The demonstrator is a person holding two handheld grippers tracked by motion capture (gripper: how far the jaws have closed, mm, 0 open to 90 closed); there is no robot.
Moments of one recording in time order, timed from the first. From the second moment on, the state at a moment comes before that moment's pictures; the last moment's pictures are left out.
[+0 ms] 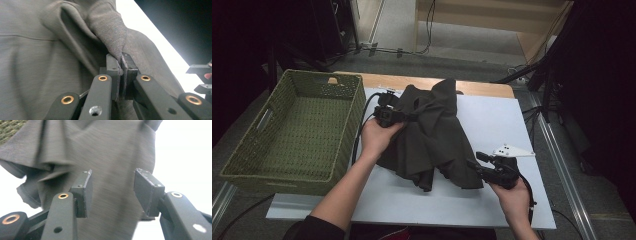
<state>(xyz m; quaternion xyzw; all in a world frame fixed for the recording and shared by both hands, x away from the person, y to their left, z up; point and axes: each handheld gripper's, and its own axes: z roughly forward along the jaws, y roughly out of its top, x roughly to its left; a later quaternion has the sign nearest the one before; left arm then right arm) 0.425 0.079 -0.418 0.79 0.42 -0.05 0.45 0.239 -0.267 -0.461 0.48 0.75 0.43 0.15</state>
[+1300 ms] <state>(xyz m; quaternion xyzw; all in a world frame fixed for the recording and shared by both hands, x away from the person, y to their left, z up) 0.429 0.119 -0.433 0.76 0.46 -0.03 0.45 0.260 -0.240 -0.511 0.48 0.81 0.32 0.11</state>
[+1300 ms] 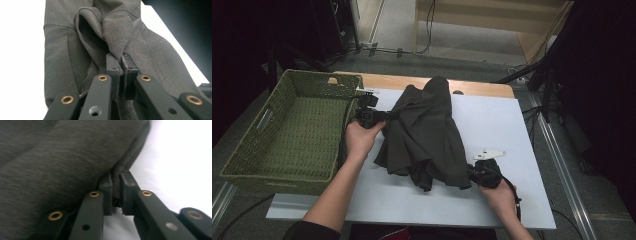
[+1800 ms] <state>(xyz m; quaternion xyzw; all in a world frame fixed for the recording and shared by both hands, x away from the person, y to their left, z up) 0.422 0.112 -0.428 0.76 0.45 -0.05 0.46 0.217 -0.200 -0.480 0.40 0.83 0.37 0.08</state>
